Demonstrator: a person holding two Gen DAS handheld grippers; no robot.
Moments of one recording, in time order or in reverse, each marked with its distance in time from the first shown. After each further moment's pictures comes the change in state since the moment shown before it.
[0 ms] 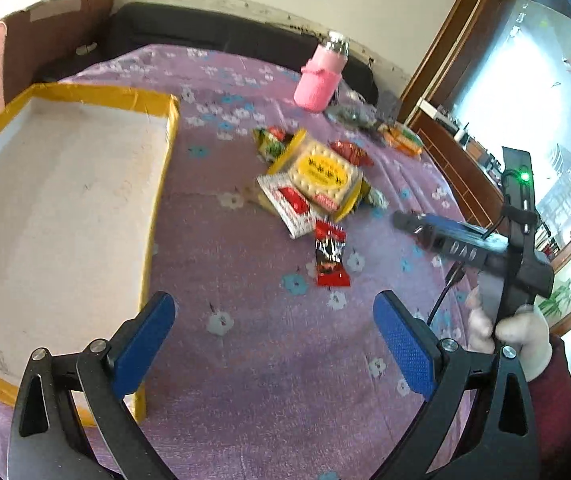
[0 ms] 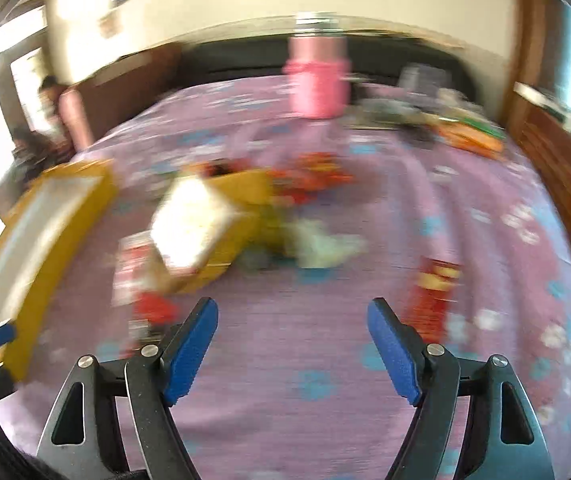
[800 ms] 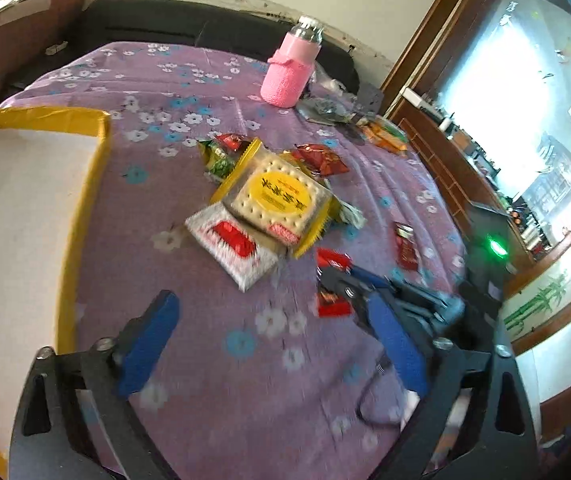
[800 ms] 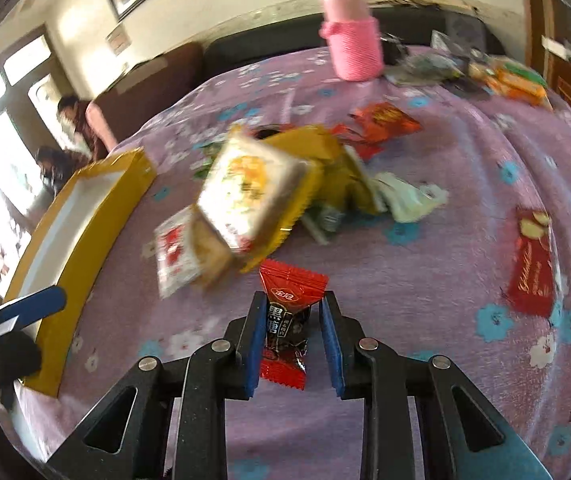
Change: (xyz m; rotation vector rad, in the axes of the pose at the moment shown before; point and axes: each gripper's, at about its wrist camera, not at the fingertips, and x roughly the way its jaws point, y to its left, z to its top) left arm 0.059 -0.036 0.045 0.044 0.035 -0.058; right arm 0.040 0.000 -0.021 0.154 0.030 0.160
